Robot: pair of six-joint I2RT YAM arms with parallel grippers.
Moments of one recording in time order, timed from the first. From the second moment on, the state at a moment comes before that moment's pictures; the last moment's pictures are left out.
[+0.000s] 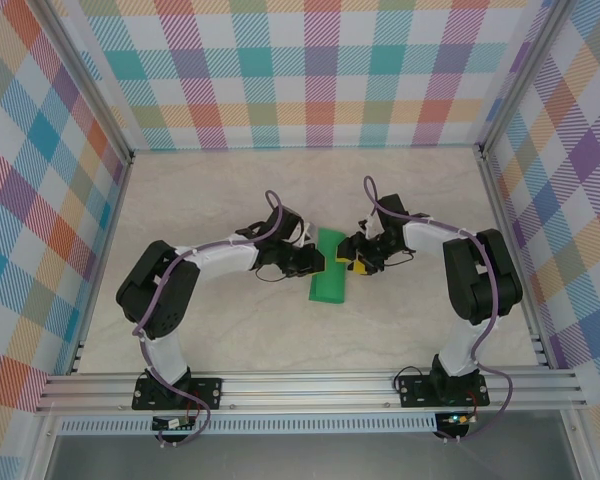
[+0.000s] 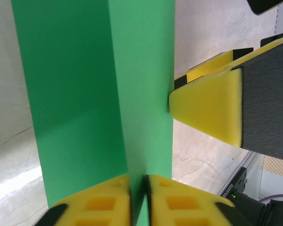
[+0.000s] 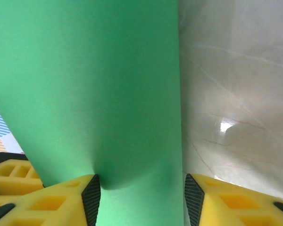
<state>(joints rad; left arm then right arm) -0.65 1.81 1.11 -0.23 0.53 -0.73 0.31 1.81 1.04 -0.49 -0.73 0.58</state>
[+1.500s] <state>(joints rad) -0.64 1.61 1.05 -0.39 0.16 -0.75 0.43 1.88 1.19 -0.65 -0.39 0.65</state>
